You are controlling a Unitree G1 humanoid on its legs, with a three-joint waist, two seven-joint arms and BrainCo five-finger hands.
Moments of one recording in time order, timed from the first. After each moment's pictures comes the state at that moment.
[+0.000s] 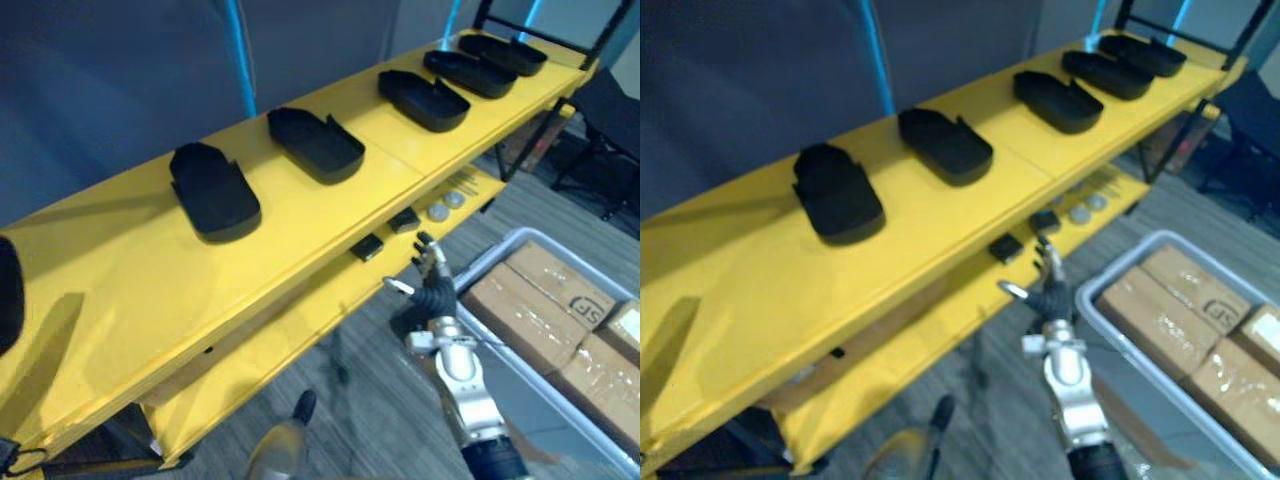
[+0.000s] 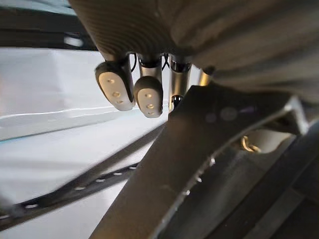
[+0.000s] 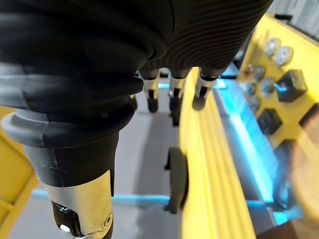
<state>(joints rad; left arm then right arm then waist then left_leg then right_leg) 0.39 0.04 0.89 -0.46 0.05 -0.42 0.57 -0.06 -0.16 0.14 0.09 0.10 -0.27 -0.17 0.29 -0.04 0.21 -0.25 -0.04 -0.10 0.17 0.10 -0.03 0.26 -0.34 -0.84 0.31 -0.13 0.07</state>
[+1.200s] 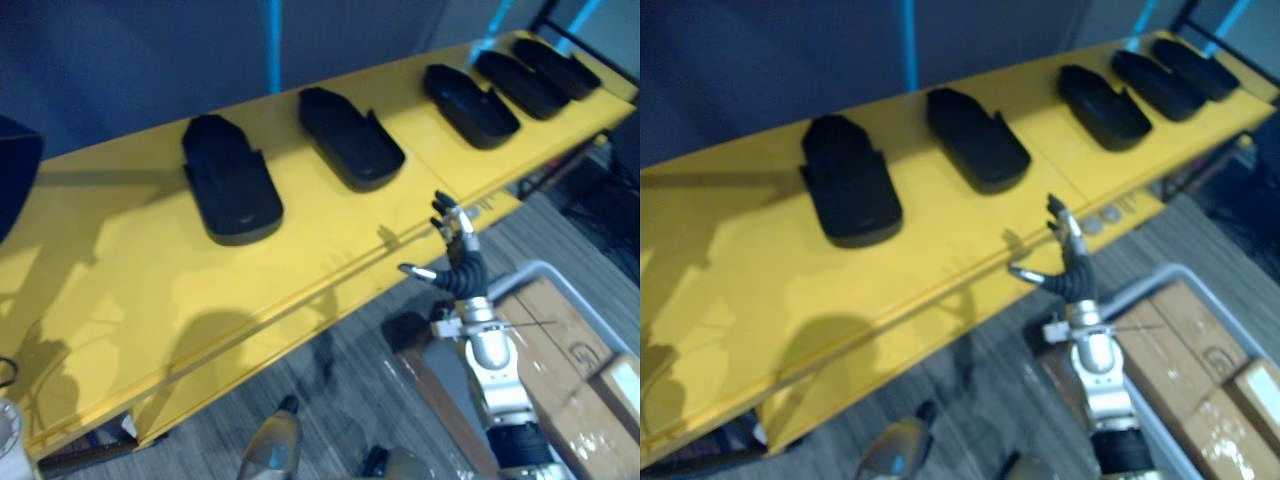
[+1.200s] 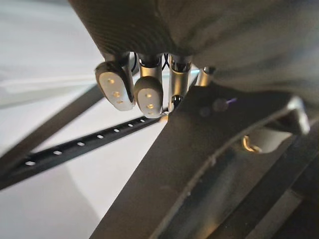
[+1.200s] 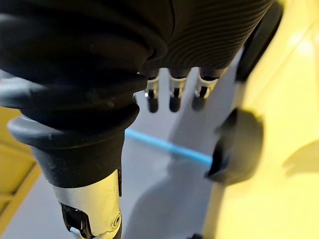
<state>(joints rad) 0.14 0.37 0.71 -0.33 0.15 -0.35 0.58 -0.09 -0.28 0.02 -0.01 0.05 -0.46 -0.07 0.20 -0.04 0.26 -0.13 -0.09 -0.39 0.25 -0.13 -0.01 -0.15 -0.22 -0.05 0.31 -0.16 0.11</state>
